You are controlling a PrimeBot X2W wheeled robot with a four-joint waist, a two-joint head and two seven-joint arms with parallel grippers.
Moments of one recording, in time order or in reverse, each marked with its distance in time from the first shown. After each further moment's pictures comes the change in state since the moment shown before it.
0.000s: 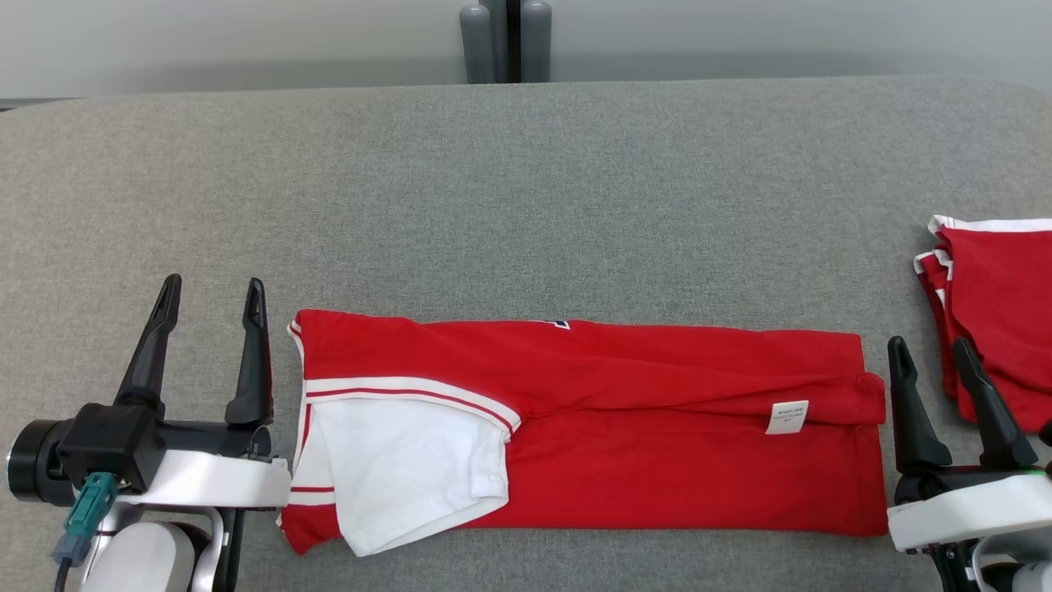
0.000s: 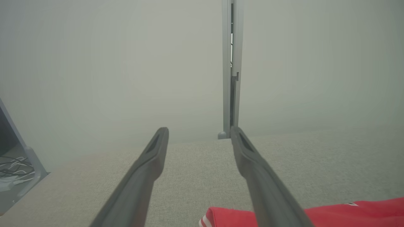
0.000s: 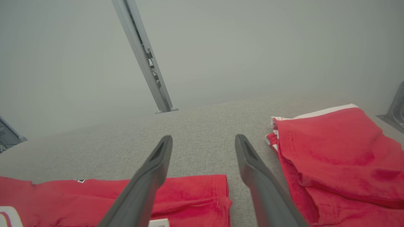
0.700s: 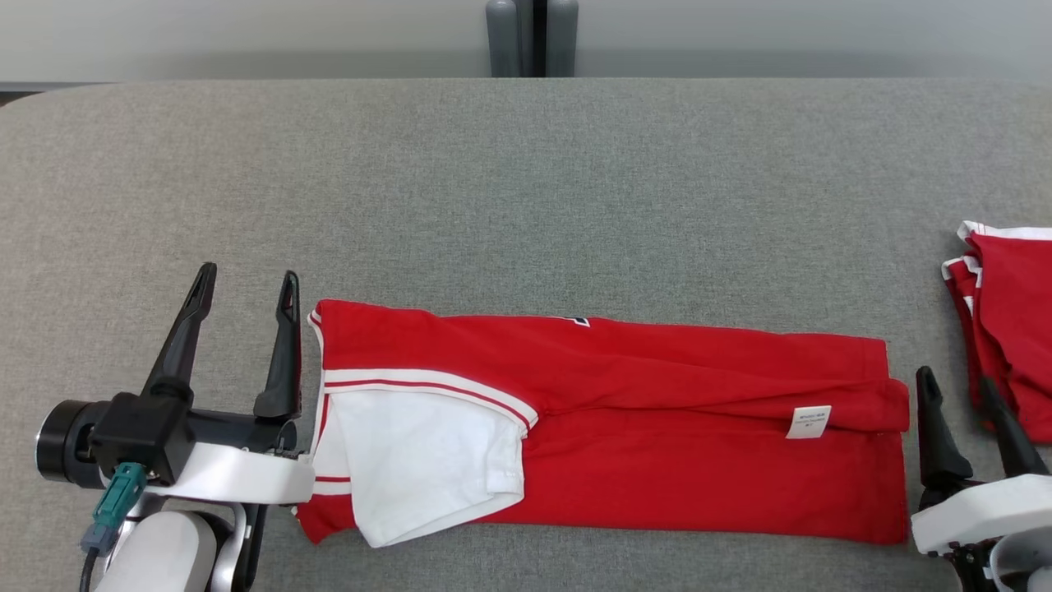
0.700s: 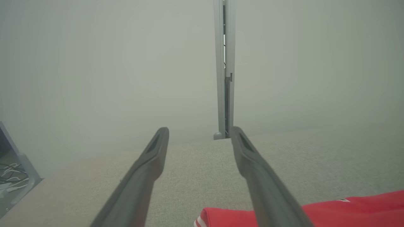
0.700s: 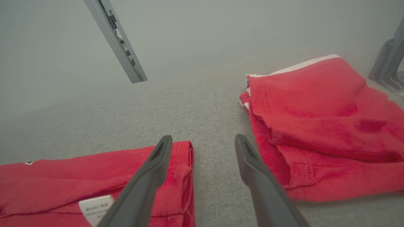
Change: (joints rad) left arm -0.030 -0.011 -0.038 0.002 0.018 -0.025 -0.001; right arm -0.040 -0.024 -0.065 0.200 0.019 0.000 0.013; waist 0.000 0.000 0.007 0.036
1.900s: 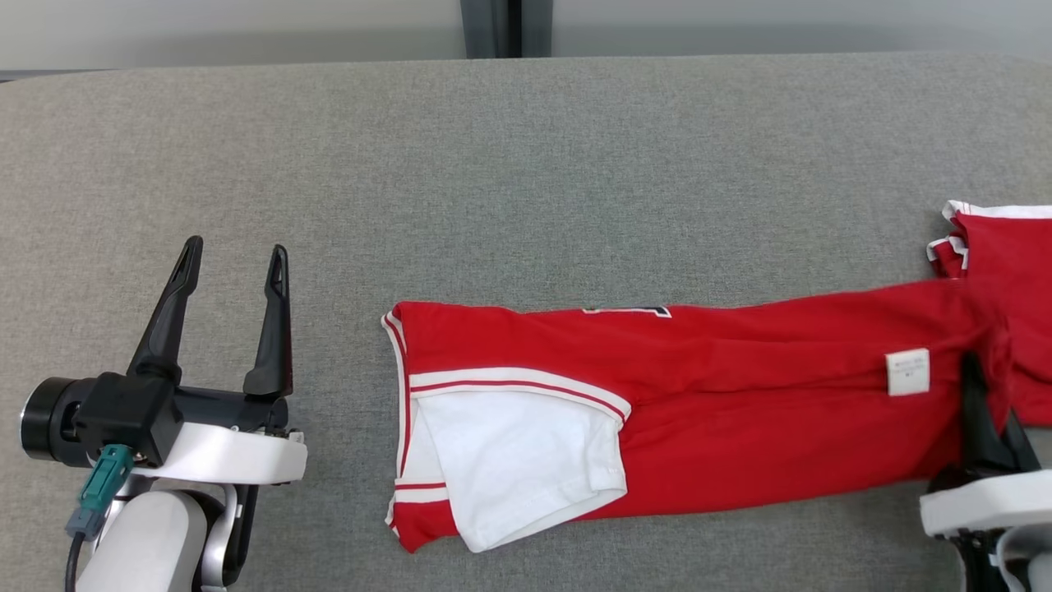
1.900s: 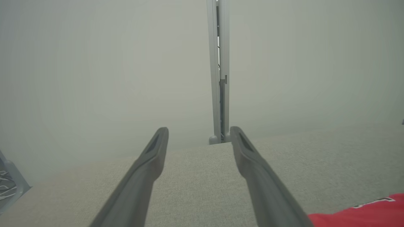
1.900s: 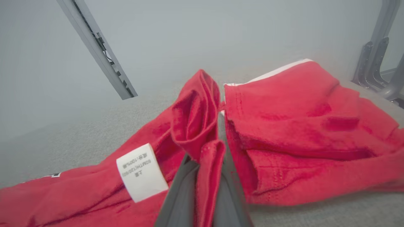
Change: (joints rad) left arm -0.040 0.009 0.006 -0.002 0.002 -0.002 0.000; right arm -0.048 -0.042 0.030 0.120 0.095 0.000 -0.146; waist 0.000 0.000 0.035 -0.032
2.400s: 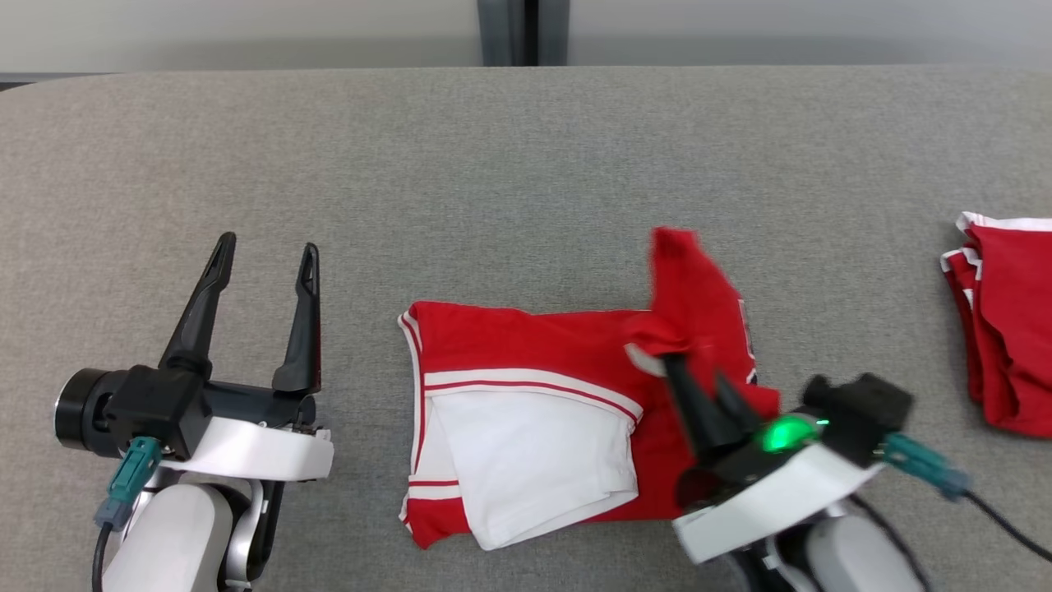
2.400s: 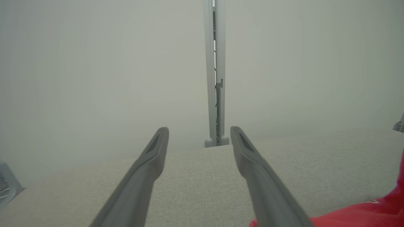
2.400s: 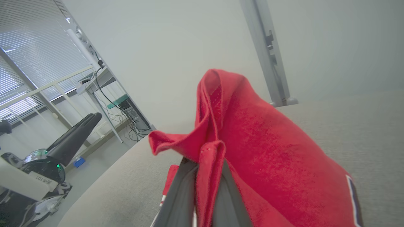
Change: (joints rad) left arm -0.020 -0.029 -0.027 0.012 0.001 -0.015 0.000; right arm -0.065 0.102 0.456 -0.350 0.040 0.000 0.123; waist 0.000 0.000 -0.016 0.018
